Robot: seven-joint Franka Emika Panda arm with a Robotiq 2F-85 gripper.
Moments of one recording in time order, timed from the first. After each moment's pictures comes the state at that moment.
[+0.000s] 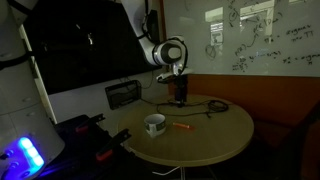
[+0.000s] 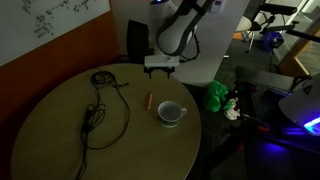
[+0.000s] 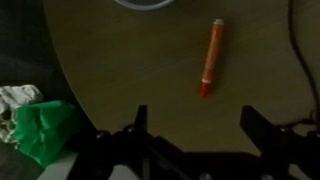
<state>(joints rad) 0.06 0.70 -0.15 -1.99 0.12 2.66 1.07</state>
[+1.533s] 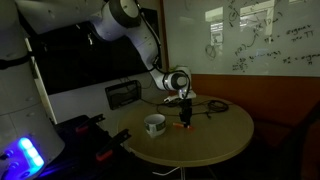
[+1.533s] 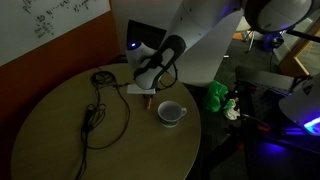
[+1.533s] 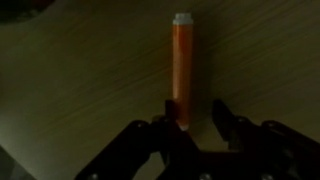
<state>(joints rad) 0.17 1.24 -0.24 -1.40 0.20 2.50 1.27</state>
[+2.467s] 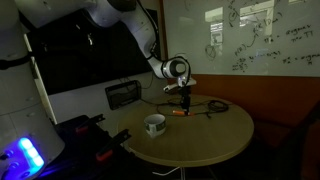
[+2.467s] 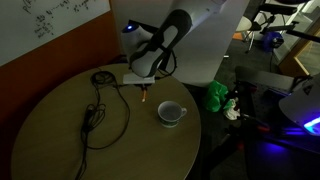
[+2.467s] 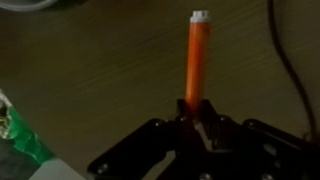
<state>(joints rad) 0.18 1.07 -0.23 -1.52 0.17 2.50 1.18</state>
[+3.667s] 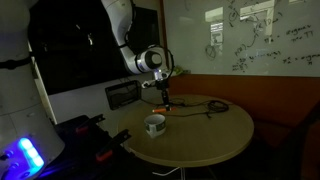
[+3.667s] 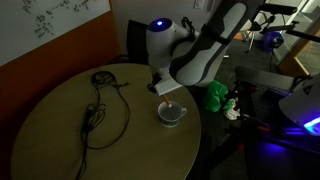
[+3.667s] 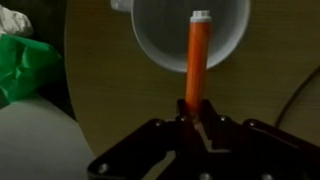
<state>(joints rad) 0.36 0.69 -0.27 -2.13 -0.03 2.78 0.96</state>
